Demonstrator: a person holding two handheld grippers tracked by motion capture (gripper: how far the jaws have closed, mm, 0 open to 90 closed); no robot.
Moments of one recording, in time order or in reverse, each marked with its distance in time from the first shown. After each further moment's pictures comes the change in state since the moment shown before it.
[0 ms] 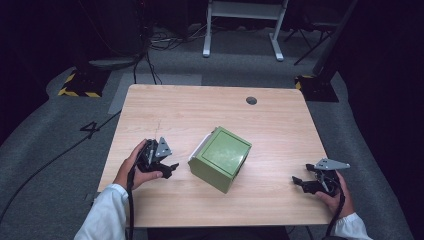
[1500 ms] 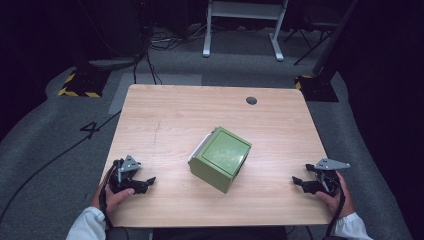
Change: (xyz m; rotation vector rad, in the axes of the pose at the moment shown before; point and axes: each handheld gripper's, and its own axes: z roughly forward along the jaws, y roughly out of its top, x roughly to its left) left arm 0.007 -0.100 -0.009 -0.043 -0.029 -0.314; right arm -0.001 0.000 0.000 0.000 0.009 0.001
